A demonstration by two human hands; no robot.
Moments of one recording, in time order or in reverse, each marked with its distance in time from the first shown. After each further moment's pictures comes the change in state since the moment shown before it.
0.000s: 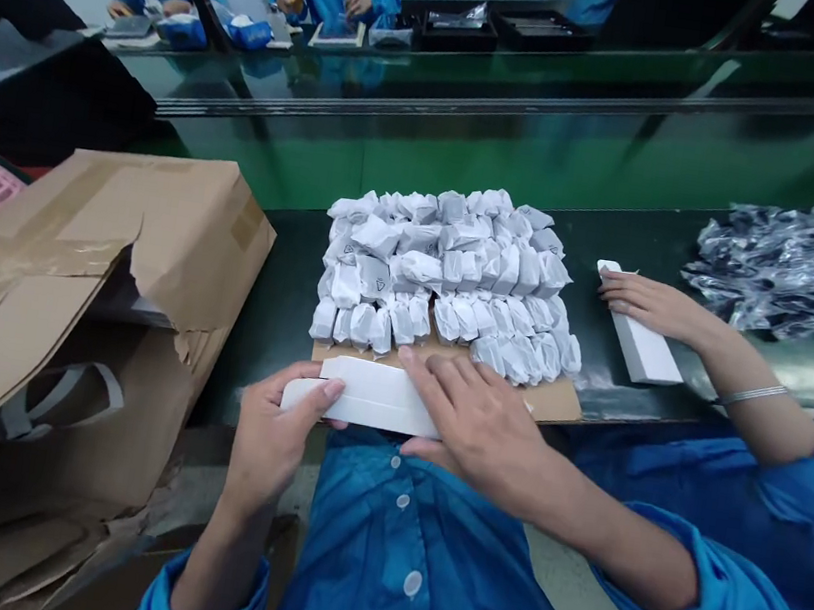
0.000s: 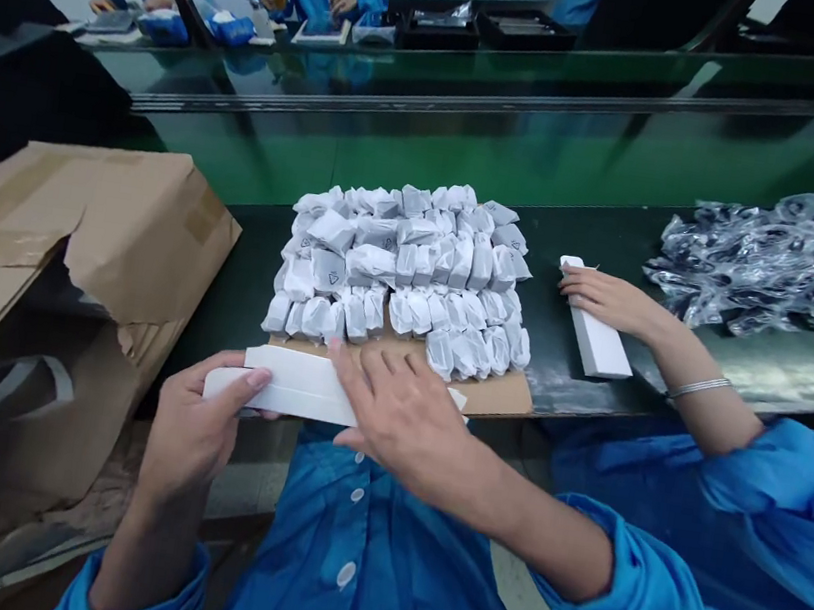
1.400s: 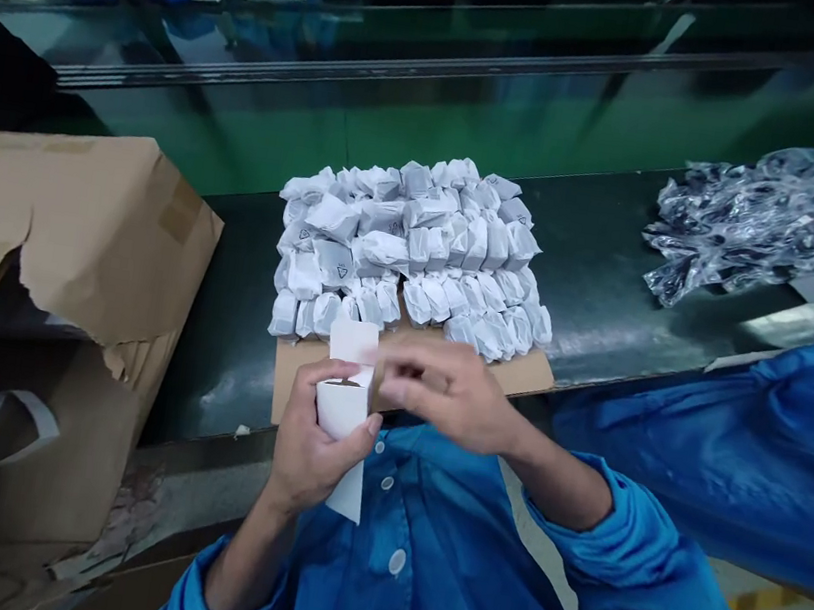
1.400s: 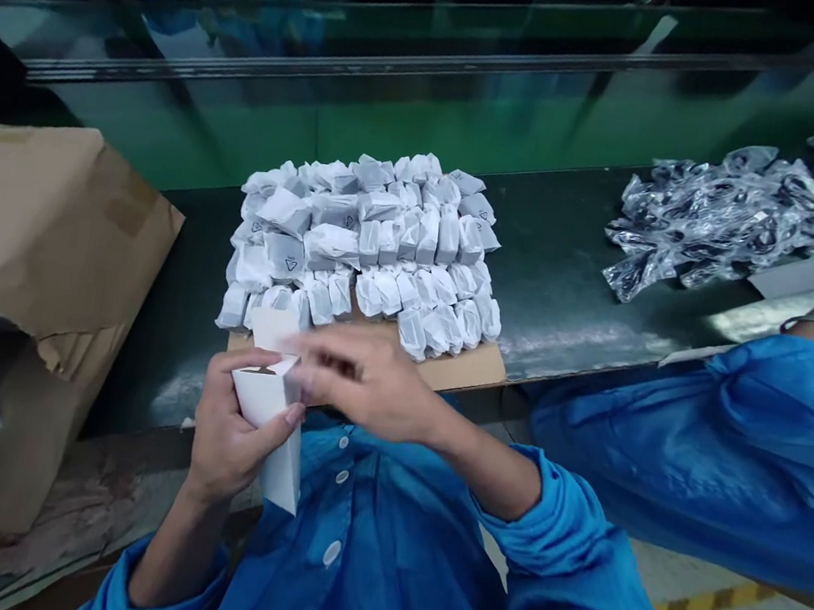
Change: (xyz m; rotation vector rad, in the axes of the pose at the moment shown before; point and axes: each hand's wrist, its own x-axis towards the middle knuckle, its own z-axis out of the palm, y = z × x) left_hand -0.007 -0.025 0.051 0.322 -0.011 0.491; right_hand 0.015 0.011 0.010 1.056 0.264 0.205
